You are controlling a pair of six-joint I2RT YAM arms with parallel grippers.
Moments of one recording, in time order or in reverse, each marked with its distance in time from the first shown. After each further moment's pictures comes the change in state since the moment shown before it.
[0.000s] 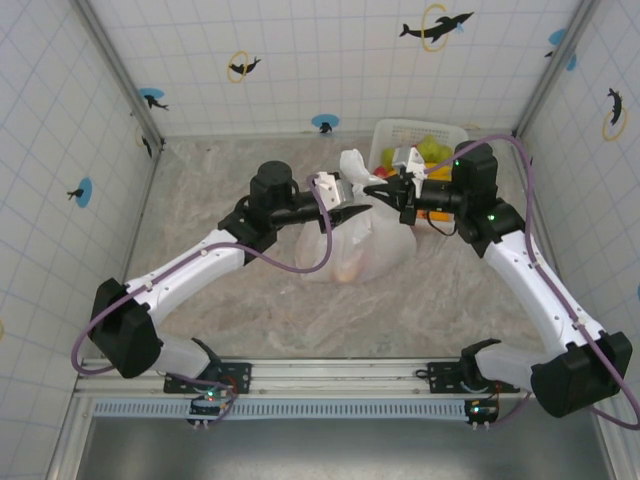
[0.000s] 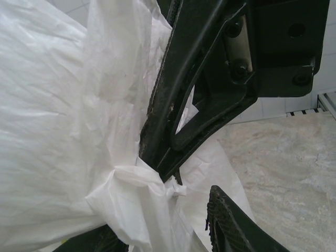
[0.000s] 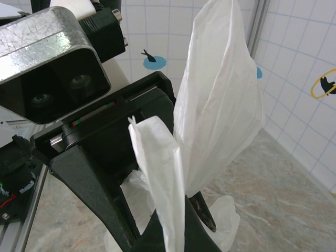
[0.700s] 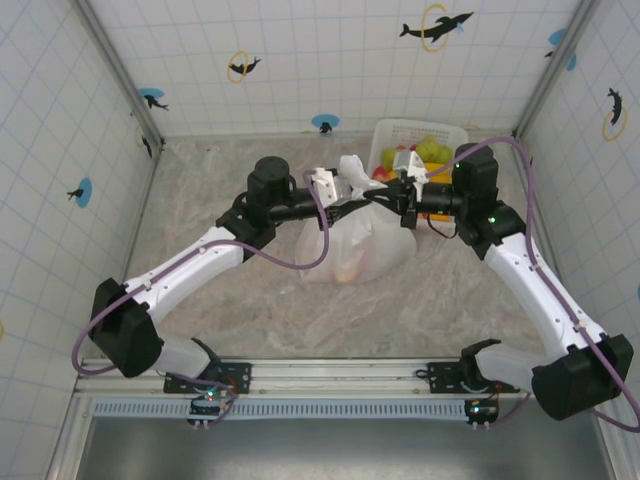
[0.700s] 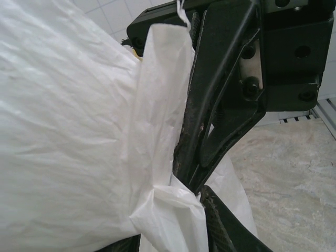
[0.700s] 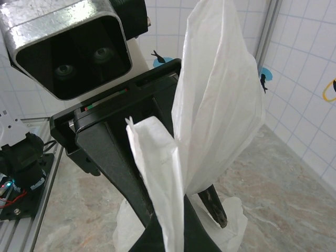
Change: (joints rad) left arm 0.017 0.005 0.023 -0.002 0.060 -0.013; right arm 0.000 -0.014 -0.019 0.000 -0.034 -0.006
